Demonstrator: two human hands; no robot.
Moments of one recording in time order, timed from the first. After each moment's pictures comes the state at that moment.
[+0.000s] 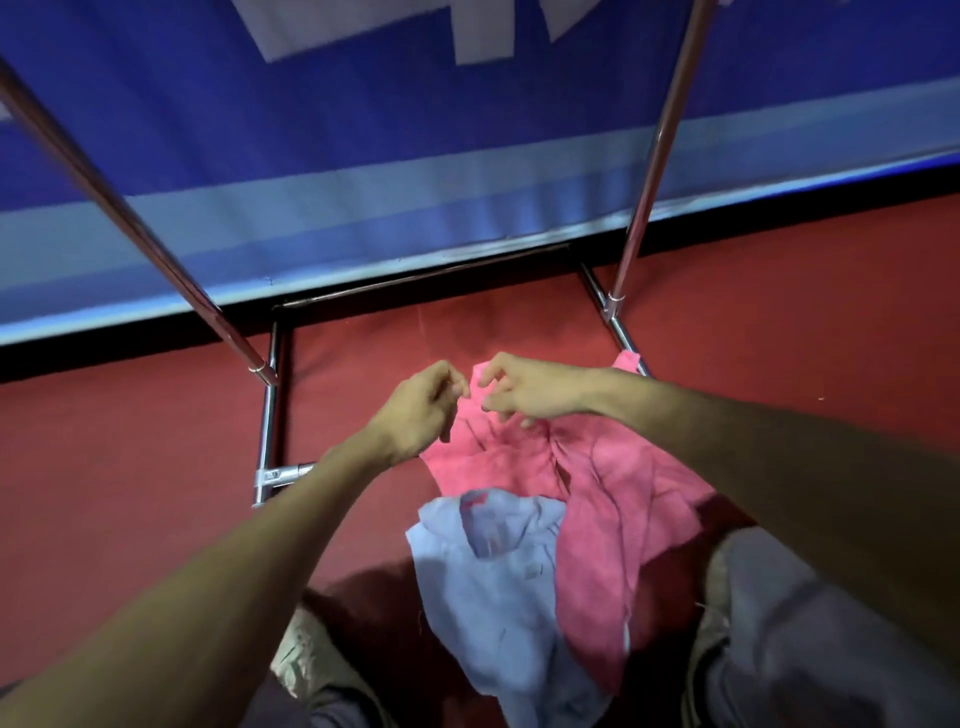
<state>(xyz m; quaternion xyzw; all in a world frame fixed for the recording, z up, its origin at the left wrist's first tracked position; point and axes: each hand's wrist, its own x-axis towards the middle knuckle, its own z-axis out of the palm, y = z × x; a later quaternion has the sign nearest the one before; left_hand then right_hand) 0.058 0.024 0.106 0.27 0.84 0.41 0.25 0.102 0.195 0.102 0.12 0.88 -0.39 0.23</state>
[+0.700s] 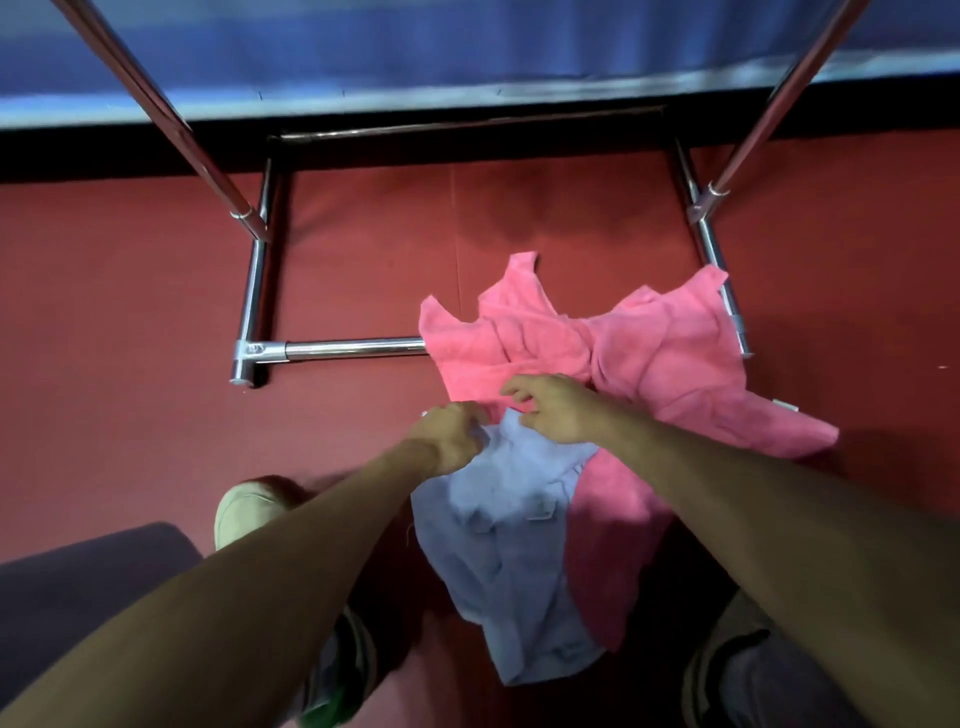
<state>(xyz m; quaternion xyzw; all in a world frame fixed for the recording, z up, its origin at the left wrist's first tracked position) 0.096 0.005 -0.060 0.15 0.88 0.21 0.39 0.123 0.177 -0.054 0.03 0.90 -0.30 0.31</state>
